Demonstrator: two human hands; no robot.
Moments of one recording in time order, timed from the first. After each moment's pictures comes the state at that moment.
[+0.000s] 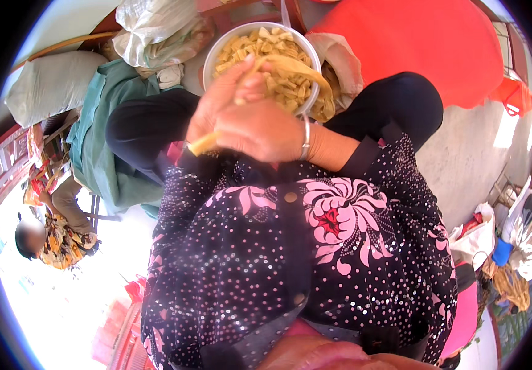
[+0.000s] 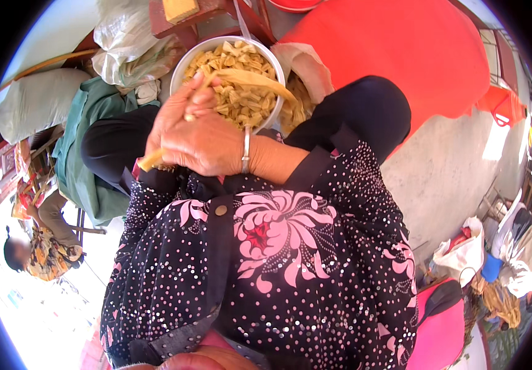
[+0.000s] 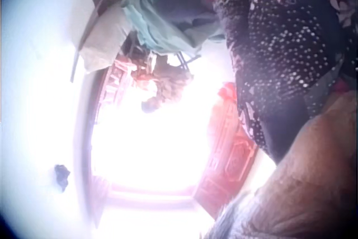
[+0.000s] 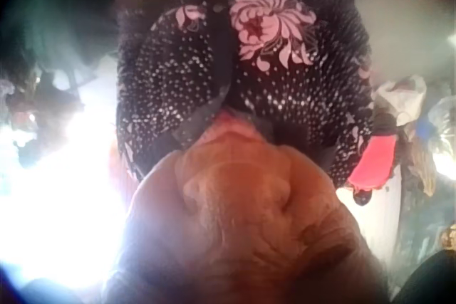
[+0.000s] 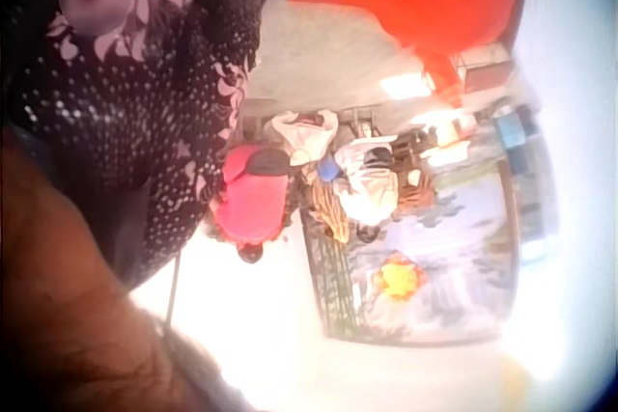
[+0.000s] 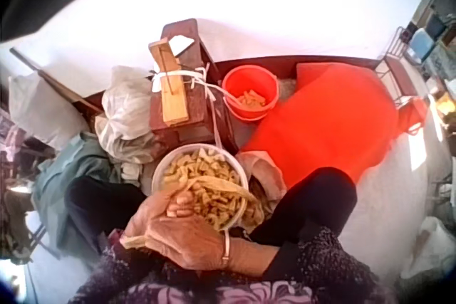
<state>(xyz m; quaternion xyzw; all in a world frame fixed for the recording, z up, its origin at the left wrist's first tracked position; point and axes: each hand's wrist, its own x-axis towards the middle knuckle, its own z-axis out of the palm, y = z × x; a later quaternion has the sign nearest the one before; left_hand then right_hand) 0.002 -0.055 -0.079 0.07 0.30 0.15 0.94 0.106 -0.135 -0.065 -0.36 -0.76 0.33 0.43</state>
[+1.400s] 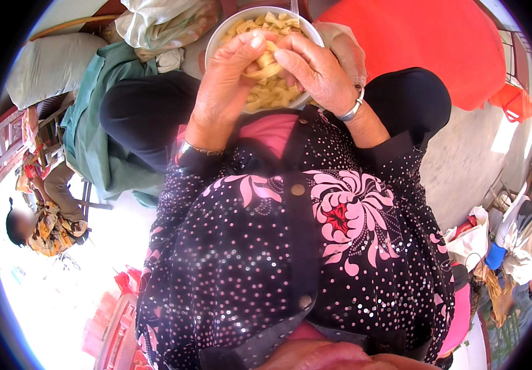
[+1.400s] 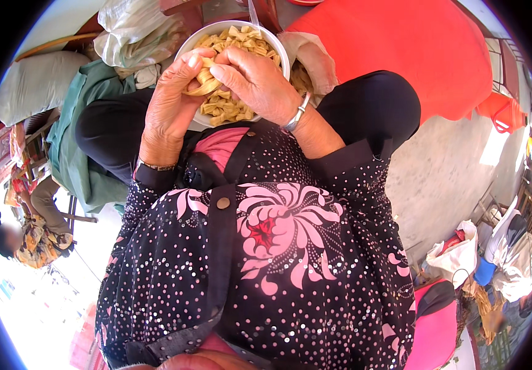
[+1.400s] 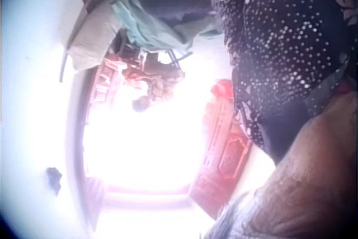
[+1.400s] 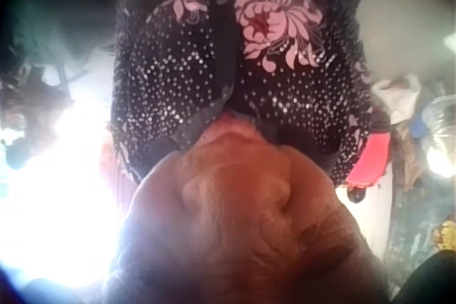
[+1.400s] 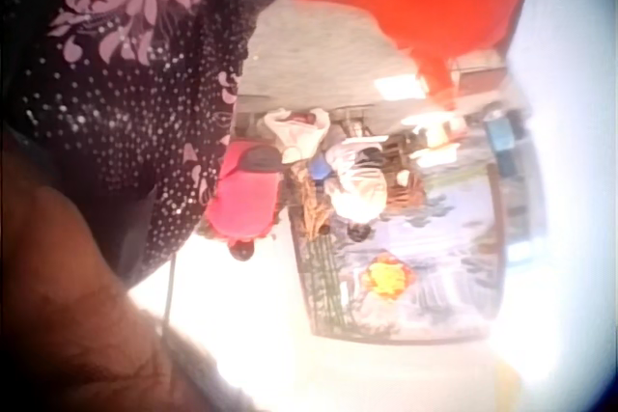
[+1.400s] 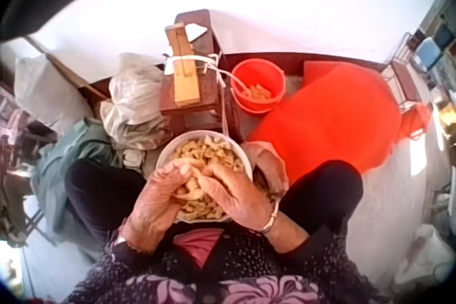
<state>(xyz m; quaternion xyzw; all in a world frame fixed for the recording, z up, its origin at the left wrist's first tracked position) -0.001 -0.065 -0.078 0.32 0.31 0.29 0.85 0.167 -0.129 -0.069 -0.51 -0.52 0.51 0.45</state>
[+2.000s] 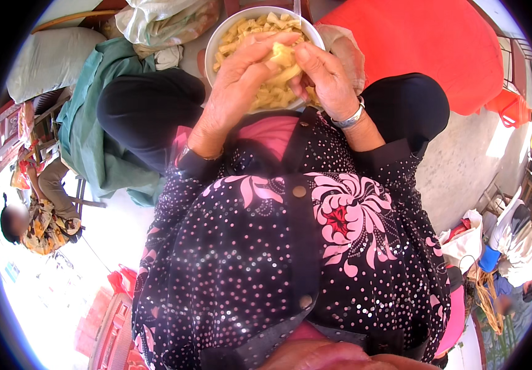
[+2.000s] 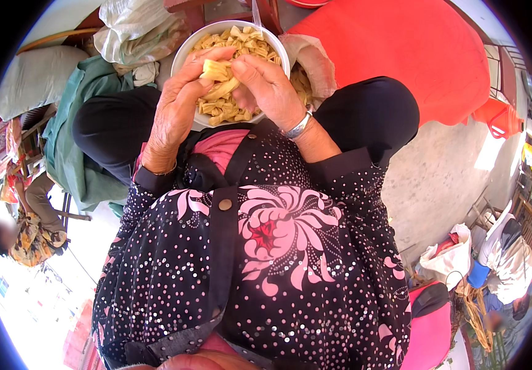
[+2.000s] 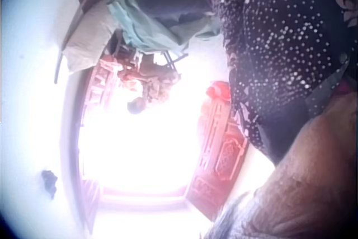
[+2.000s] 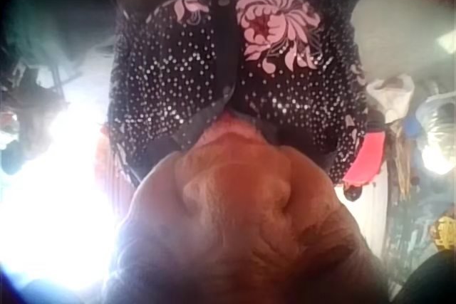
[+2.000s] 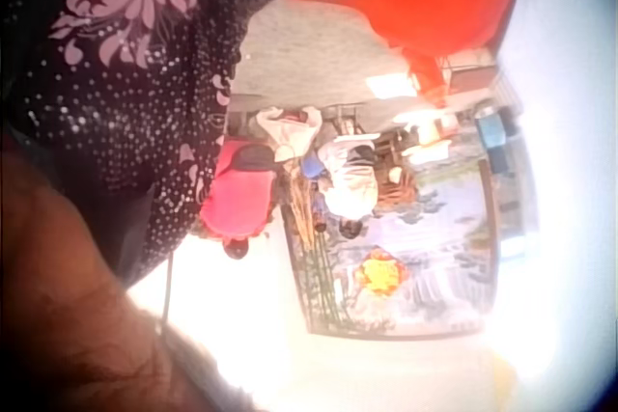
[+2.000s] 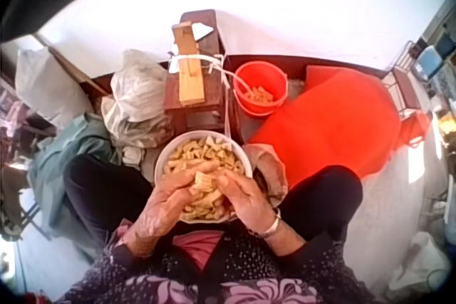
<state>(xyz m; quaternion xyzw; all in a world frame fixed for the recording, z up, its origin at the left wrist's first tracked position) 0.006 -0.069 -0.058 0.69 0.27 0.29 0.61 0.167 -0.140 -0.086 -0.50 -0.36 0.60 0.51</state>
